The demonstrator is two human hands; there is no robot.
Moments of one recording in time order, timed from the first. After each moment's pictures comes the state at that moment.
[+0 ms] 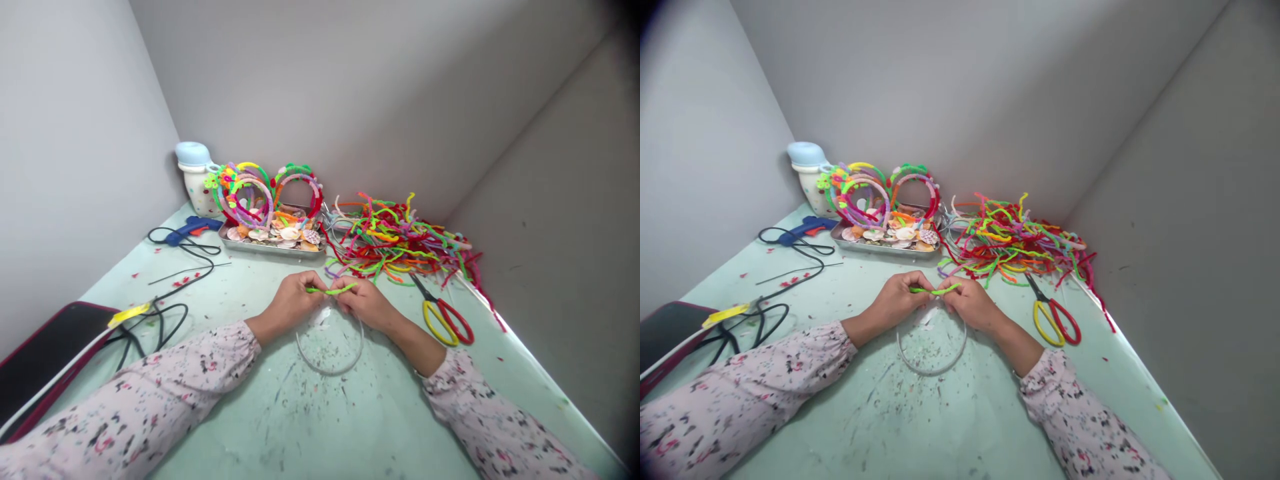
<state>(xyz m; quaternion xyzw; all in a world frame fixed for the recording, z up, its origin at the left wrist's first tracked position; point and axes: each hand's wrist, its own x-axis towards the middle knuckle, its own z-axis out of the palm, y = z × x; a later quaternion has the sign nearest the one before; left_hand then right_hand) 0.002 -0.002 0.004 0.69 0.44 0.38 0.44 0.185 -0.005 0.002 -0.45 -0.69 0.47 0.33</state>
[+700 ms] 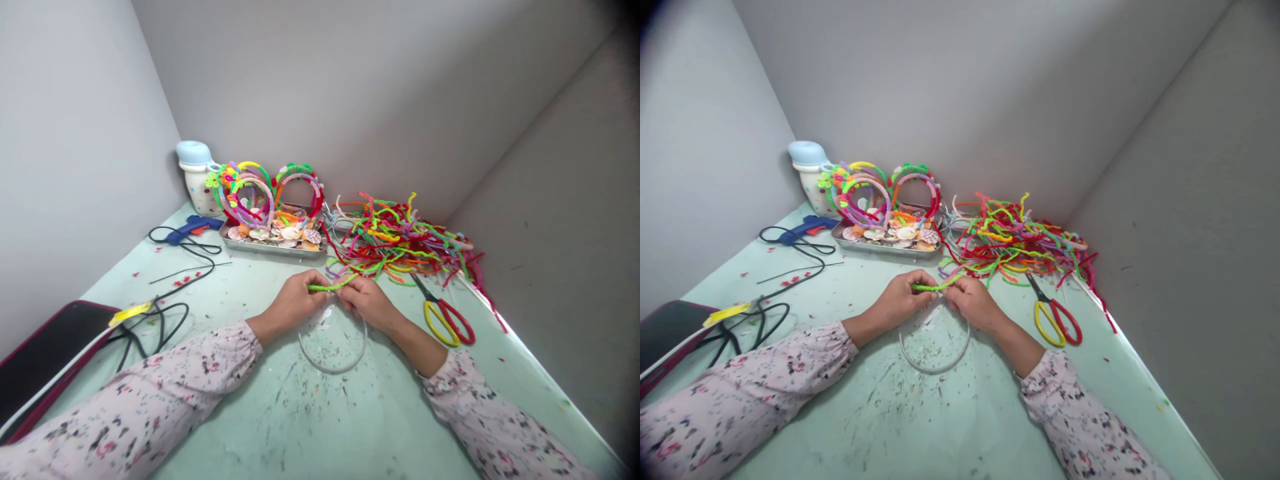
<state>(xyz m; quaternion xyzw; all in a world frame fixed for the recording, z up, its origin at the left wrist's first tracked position) 0.004 0.001 -0.002 0.69 0.42 0.38 0.44 0.186 -0.003 -0.004 -0.49 -0.66 0.46 0.34</state>
